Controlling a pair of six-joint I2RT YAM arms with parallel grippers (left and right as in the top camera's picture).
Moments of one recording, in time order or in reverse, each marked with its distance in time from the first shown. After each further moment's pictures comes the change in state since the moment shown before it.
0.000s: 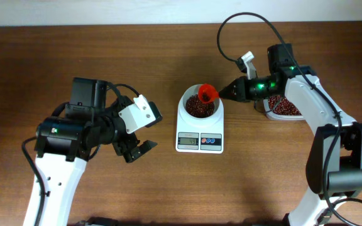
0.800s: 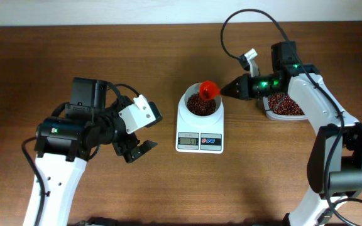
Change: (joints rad) left arm 0.000 0.000 0.000 0.000 0.000 0.000; right arm -0.015 0.000 0.021 -0.015 -0.003 -0.024
